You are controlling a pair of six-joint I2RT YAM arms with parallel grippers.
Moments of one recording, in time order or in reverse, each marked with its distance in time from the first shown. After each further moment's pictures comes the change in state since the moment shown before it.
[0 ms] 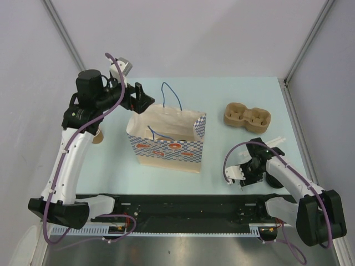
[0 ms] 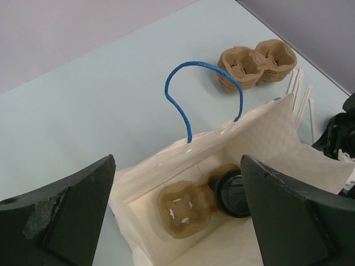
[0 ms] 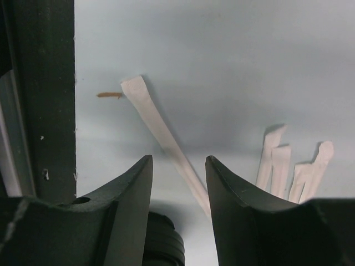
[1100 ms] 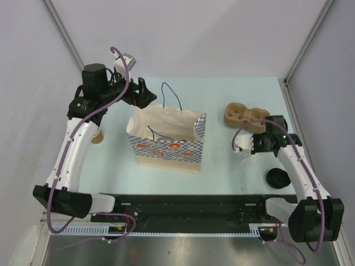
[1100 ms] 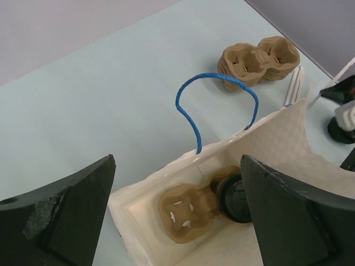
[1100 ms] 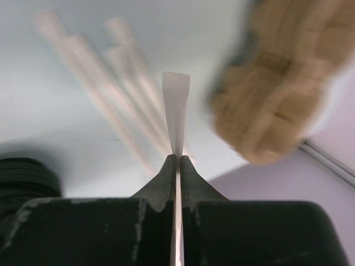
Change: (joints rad) left arm 0.007 0.096 0.050 -0.003 0.025 0.000; right arm -0.201 0.008 0.204 0.170 0.061 -0.020
